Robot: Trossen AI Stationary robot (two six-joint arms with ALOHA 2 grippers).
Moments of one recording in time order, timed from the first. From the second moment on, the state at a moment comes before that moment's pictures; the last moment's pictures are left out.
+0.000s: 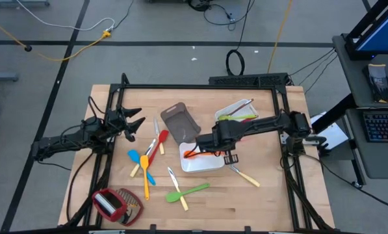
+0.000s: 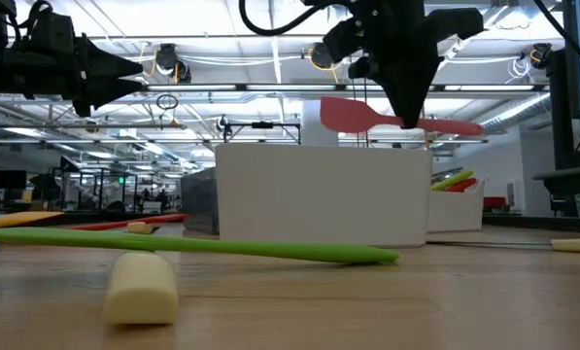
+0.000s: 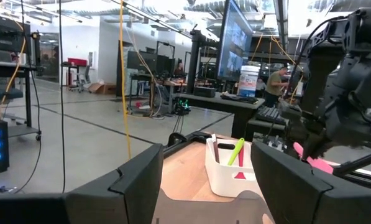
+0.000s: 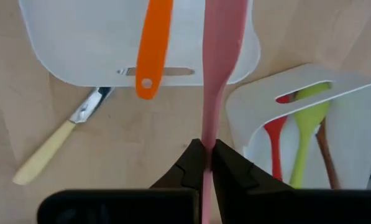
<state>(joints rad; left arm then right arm) 0.20 0.04 0.03 0.20 -0.24 -0.07 0.12 1.92 1.73 -1.54 0.20 -0.07</state>
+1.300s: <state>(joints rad) 0.20 0.04 0.03 0.20 -0.24 -0.08 0.05 1.98 1.73 -1.59 -0.02 -0.10</state>
